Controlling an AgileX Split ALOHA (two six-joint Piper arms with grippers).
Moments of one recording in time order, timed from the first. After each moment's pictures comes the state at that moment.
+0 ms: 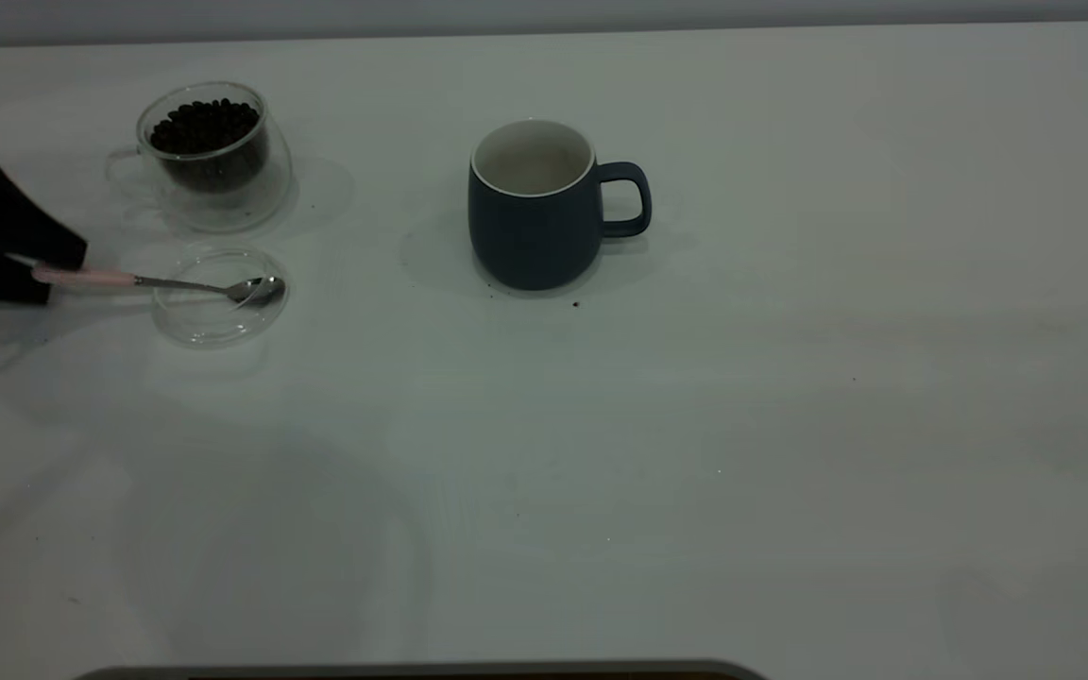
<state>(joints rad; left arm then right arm) 0.43 2.50 -1.41 -1.02 0.81 1.16 0.02 0.03 -0.47 -0.06 1.12 0.02</state>
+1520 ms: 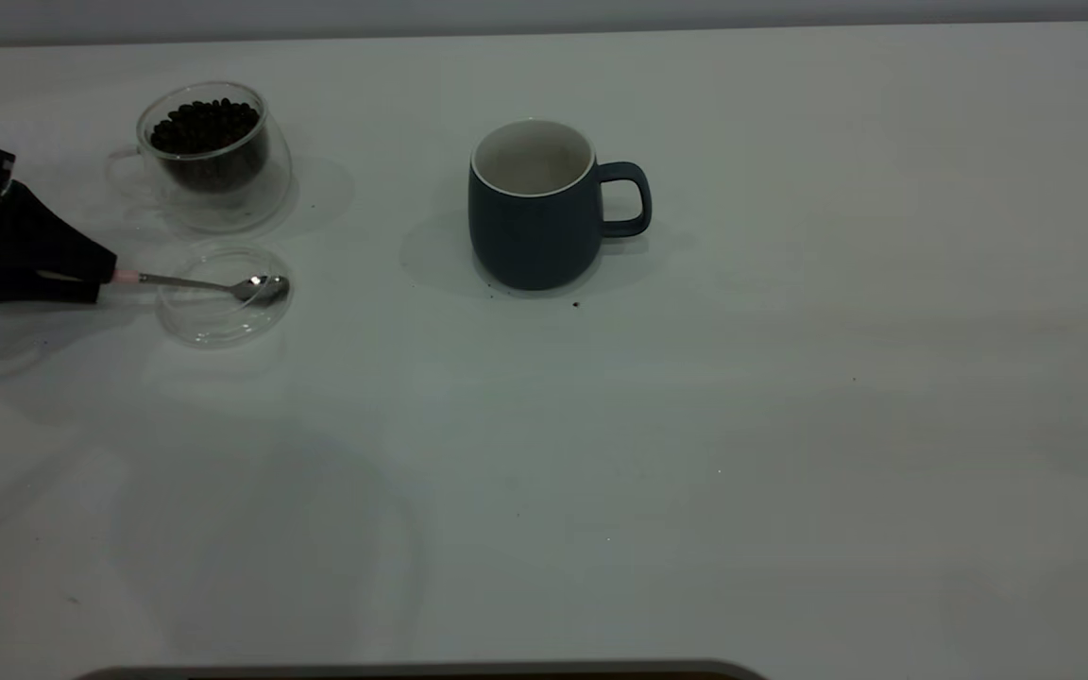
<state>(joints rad) 0.41 2.54 -1.41 -1.06 0.91 1.15 0.02 0.03 -0.47 -0.06 1.12 0.02</state>
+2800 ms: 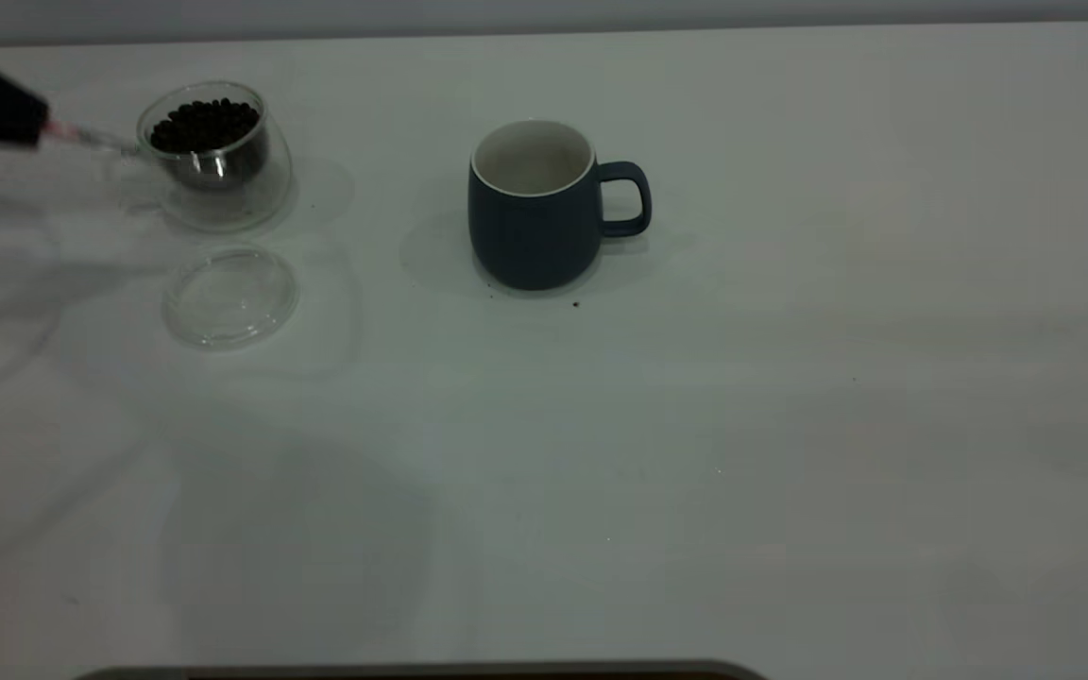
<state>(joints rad) 0.42 2.39 -1.56 -1.02 1.15 1.14 0.02 0.03 -0.47 -0.06 1.12 0.02</state>
